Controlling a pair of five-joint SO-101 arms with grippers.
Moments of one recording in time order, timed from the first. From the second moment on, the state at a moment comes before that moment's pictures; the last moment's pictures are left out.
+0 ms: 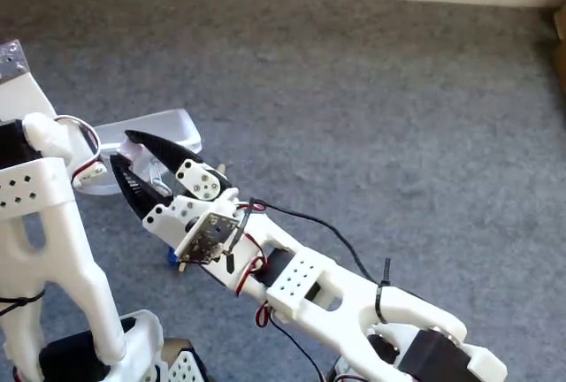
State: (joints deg) left arm -25.6 -23.6 5.2 99.3 18.4; right arm -58.7 -20.7 58.0 -45.3 24.6
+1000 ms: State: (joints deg) left arm -25.6 -24.0 8.3 96.2 18.4; right arm -63.0 -27.9 68.0 -40.2 39.1
